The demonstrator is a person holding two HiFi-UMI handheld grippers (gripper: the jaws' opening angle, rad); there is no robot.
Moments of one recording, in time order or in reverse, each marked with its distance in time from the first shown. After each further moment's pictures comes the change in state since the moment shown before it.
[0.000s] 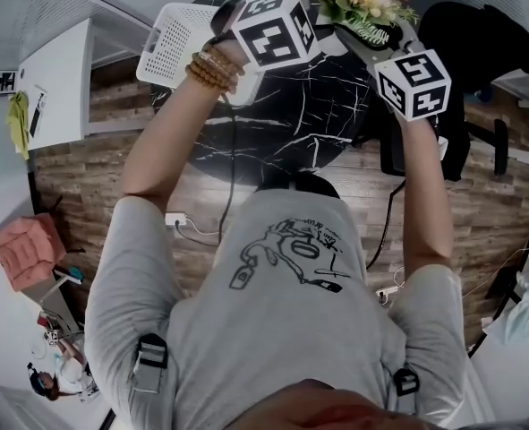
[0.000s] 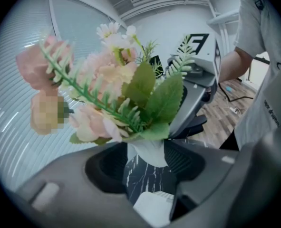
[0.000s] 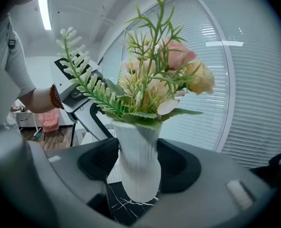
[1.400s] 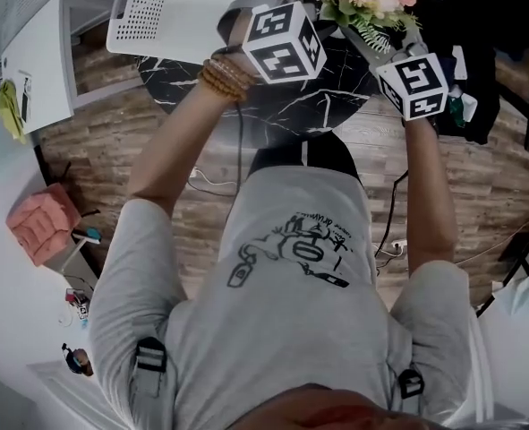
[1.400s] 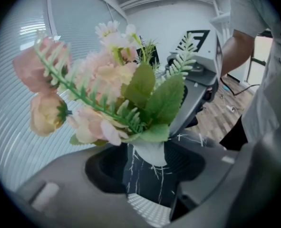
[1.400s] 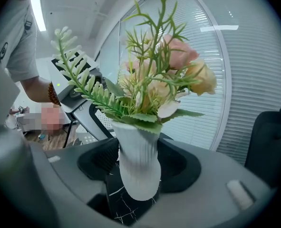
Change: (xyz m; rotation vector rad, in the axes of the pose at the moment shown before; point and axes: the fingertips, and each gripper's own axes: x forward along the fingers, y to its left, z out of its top) left arm 0.121 -0.094 -0.088 -0.047 0.054 -0.070; right arm 0.032 0.021 -0.173 0.081 0.069 0.036
